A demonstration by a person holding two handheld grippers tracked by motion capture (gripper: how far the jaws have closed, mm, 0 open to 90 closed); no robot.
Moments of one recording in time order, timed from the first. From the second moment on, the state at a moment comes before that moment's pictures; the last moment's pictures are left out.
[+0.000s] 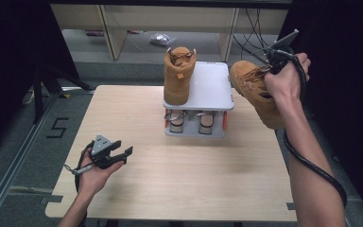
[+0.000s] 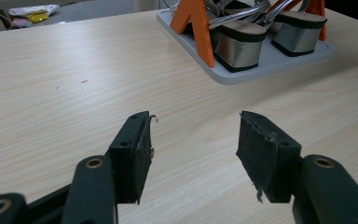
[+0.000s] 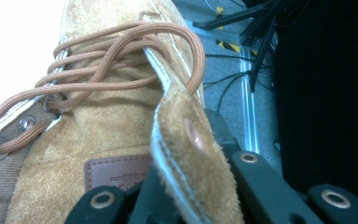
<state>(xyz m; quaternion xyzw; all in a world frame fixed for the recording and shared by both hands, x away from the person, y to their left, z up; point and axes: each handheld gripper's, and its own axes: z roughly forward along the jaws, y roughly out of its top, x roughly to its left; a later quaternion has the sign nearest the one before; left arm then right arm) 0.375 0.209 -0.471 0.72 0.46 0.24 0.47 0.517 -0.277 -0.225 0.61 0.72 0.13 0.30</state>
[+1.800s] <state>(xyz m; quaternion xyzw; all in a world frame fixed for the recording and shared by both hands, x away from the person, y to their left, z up) 0.376 0.208 -0.474 0.72 0.46 0.24 0.47 0.559 -0.224 -0.219 0.61 0.73 0.13 0.28</state>
